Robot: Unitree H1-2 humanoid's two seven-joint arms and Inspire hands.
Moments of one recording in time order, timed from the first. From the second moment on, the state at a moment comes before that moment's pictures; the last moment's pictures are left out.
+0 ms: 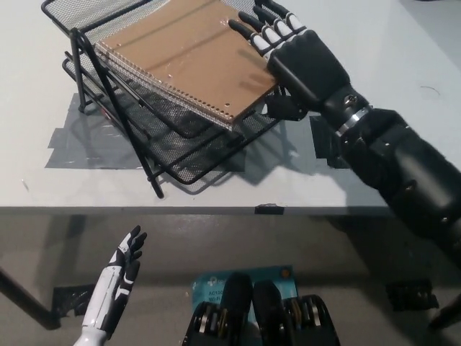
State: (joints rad) left_arm 0.01 0.14 -0.03 0.13 0.17 -0.33 -0.03; right_arm -0.95 -0.36 0.64 0.45 -0.79 -0.12 -0.24
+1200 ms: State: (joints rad) left_arm -0.02 0.14 -0.03 0.15 0.17 -0.32 -0.03; right_arm -1.04 -0.69 0.81 0.06 -0.11 0.16 0.35
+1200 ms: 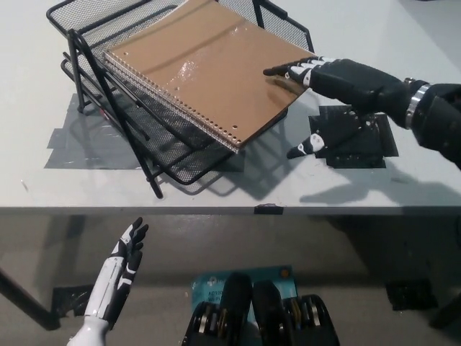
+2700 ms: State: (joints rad) left_arm 0.06 0.14 -0.03 0.11 0.17 -0.35 -0.03; right_arm 0.09 -0.14 0.17 -0.37 0.28 0.10 0.20
